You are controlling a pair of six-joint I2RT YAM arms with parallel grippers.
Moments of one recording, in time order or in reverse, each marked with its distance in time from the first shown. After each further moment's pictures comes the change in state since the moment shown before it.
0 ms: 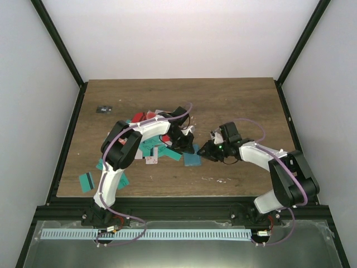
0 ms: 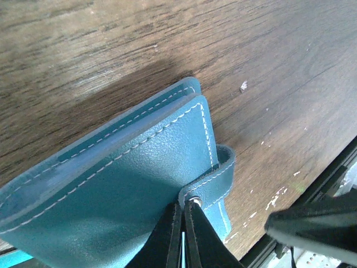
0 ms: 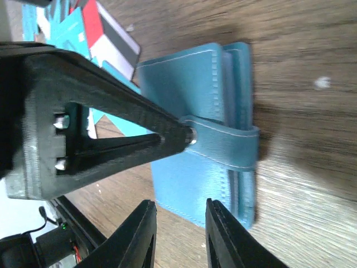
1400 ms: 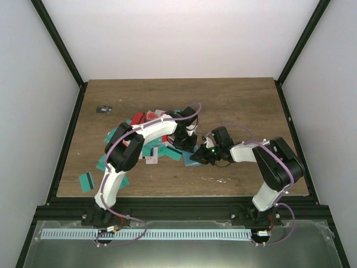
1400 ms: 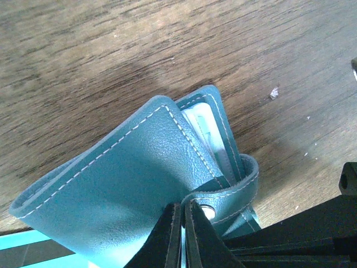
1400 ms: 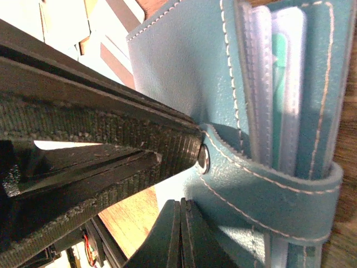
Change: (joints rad) left arm -0.070 0.013 0.127 -0.158 -0.286 0.049; right arm 0.060 0.201 -0.048 0.282 -0.102 0.058
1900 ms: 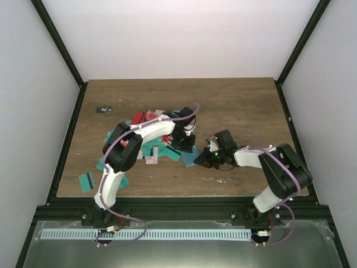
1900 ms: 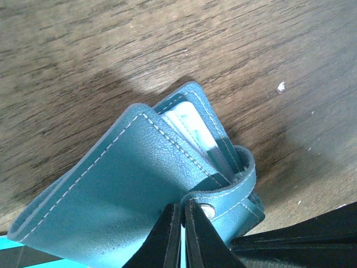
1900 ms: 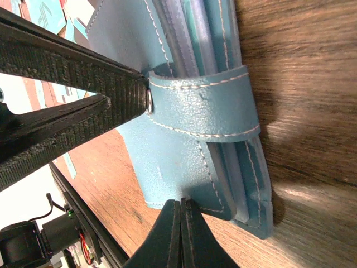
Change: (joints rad) left arm 0.006 -0.041 -0.034 0.026 0.018 0.000; right arm -0.001 -0.102 -0.071 -0.058 0.045 0.040
